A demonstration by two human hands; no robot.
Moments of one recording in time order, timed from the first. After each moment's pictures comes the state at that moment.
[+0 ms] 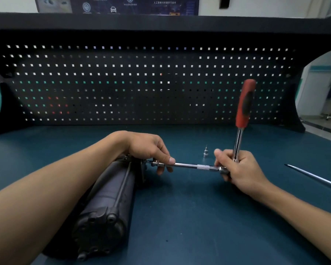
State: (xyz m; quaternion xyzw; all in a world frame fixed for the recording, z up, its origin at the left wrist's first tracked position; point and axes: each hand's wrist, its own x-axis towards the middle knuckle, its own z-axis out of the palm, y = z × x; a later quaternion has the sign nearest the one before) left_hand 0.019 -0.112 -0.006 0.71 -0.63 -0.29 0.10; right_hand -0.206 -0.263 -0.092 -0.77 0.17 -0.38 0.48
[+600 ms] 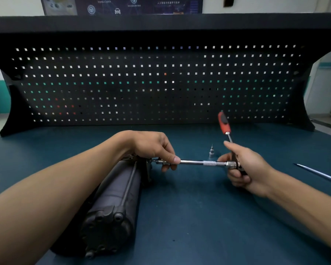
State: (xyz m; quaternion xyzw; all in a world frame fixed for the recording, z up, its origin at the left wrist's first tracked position) left_hand 0.022 -0.111 -0.007 0.70 -0.65 -0.27 0.12; right_hand -0.199 -0.267 -0.073 -0.64 0.31 -0.21 0.67
